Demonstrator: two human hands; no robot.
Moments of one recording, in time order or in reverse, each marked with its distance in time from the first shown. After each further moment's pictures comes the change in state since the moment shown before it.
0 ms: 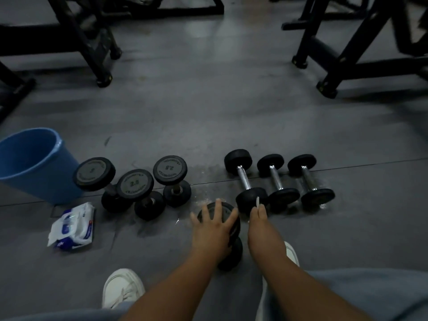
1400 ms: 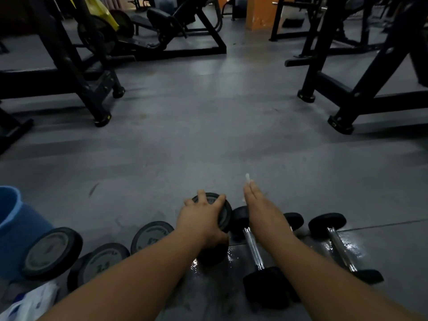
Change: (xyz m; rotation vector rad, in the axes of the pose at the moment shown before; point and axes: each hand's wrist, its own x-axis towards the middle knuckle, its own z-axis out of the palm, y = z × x) left_hand 0.204 -0.083 -0.125 -0.029 0.050 -0.126; right_hand 0.230 -0.027 -0.100 0.023 0.229 -0.312
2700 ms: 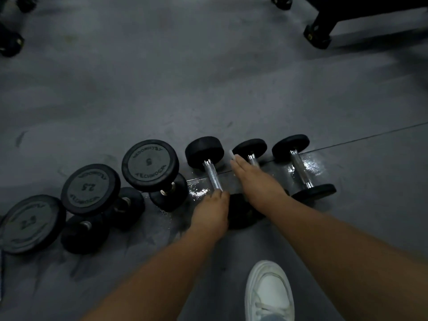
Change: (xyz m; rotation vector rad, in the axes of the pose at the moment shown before) left_hand -0.019 0.131 0.160 -0.135 -0.058 0.234; right_hand -0.056 0.109 0.072 -0.028 -0.282 -0.020
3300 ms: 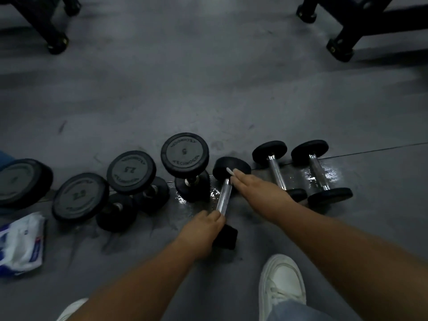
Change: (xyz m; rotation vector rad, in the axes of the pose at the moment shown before) left_hand -0.088 -0.063 0.005 0.141 -0.101 0.195; right_hand -0.025 -0.048 0.010 -0.223 -0.112 -0.263
